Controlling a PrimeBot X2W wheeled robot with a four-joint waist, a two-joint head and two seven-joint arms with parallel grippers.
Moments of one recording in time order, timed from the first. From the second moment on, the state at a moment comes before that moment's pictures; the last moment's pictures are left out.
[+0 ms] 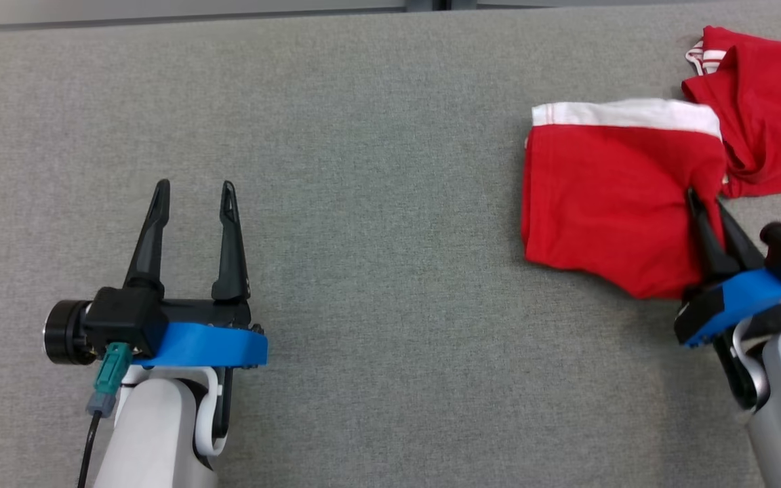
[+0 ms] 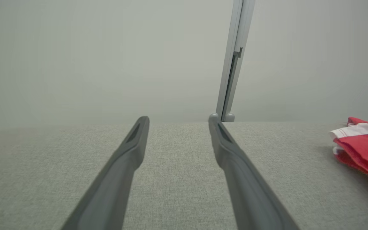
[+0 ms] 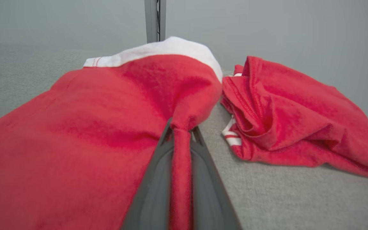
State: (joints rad) left arm -0.29 0.05 -0.11 0.18 -0.12 -0.02 -0.26; right arm -0.45 -0.27 0.03 0.49 0.16 0.13 -0.19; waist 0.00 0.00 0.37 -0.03
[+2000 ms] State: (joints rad) left arm -0.23 0.07 -0.06 0.15 -0.11 -0.03 -0.26; right arm -0.81 -0.53 0.09 0.67 0.12 0.13 -0.20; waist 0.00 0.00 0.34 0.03
